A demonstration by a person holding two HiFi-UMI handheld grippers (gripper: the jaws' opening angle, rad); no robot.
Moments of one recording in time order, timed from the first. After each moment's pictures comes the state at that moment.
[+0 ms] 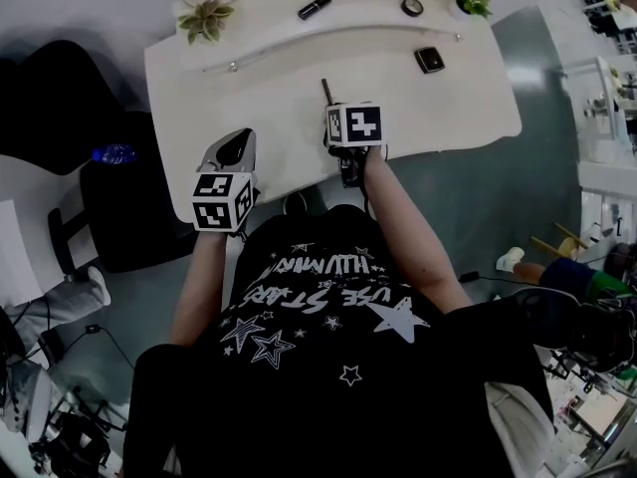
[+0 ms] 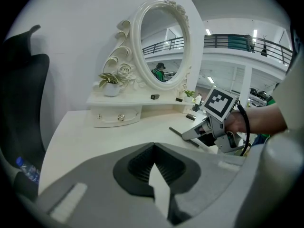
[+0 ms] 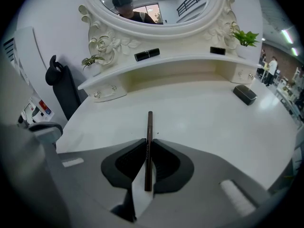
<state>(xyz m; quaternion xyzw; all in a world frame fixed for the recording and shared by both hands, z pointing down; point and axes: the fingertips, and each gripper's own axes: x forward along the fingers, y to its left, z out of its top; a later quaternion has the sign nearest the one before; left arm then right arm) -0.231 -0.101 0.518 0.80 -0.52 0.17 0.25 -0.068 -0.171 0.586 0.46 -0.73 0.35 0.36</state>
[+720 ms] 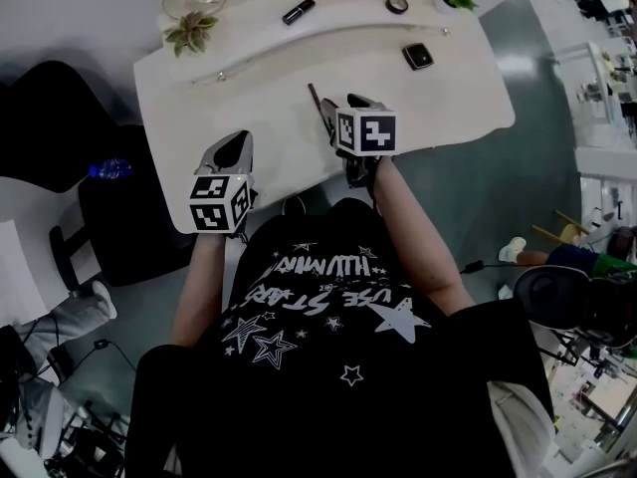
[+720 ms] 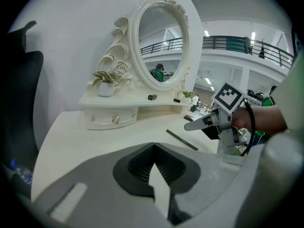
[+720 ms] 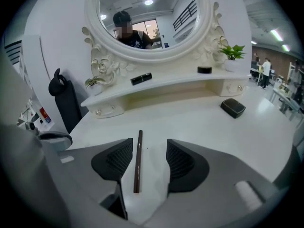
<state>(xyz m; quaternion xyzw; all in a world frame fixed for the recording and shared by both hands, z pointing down) -0.223 -0.113 0.518 0.81 -0.51 0.17 0.25 -0.046 -0.185 0.548 0.49 -0.75 0.32 0.29</state>
